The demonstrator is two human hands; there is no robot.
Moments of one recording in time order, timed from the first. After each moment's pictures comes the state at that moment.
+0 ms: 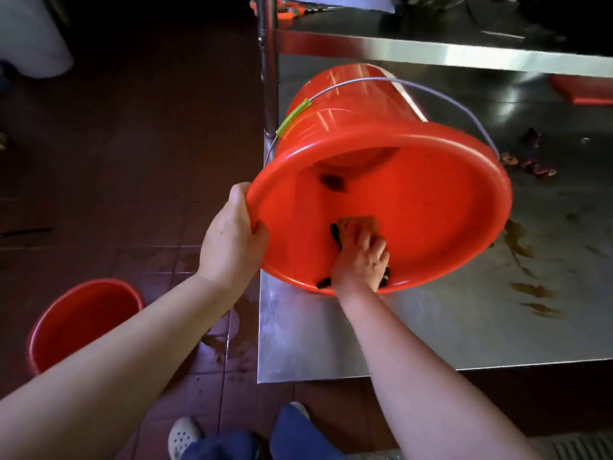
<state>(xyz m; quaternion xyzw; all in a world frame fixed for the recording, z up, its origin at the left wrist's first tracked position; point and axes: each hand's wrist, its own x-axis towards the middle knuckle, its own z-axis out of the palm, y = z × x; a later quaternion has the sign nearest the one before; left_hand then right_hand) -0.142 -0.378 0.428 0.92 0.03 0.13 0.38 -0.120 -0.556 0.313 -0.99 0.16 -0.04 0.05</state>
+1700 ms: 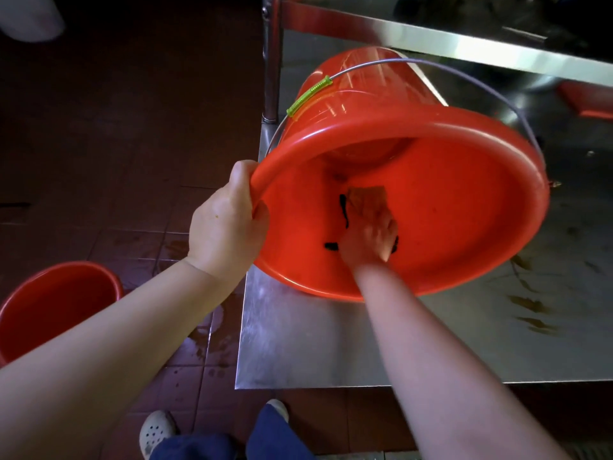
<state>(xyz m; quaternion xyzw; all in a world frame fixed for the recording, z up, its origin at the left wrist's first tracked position) -0.131 -0.390 0.423 0.93 0.01 0.19 0.32 -0.068 -0.590 0.316 -1.00 0.09 0.00 0.02</state>
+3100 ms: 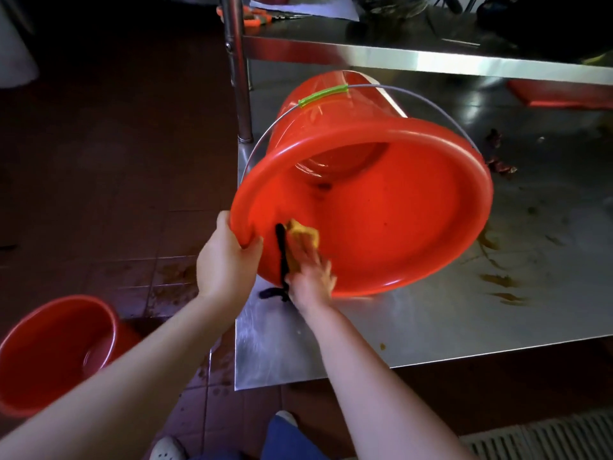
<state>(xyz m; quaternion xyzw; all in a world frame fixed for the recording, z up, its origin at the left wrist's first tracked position) -0.153 -0.410 0.403 0.90 0.13 0.06 0.41 -0.154 -0.535 0.339 -0.92 0.11 0.12 0.35</state>
